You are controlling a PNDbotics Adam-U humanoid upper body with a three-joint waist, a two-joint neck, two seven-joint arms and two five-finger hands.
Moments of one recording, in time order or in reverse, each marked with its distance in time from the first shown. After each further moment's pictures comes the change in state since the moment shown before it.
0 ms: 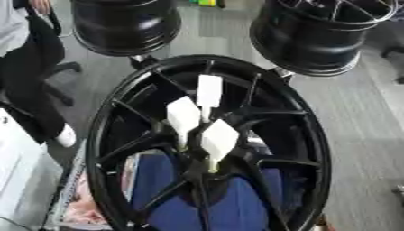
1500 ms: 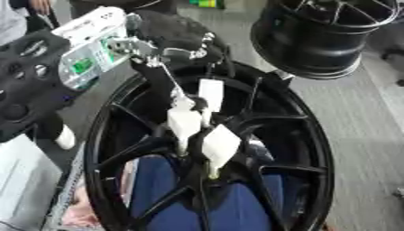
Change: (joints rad) left arm -0.376 -0.229 -0.675 0.455 -0.287 -0.450 -0.451; right arm 0.015 -0.007 0.023 0.000 -0.028 0.006 0.006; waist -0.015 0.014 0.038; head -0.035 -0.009
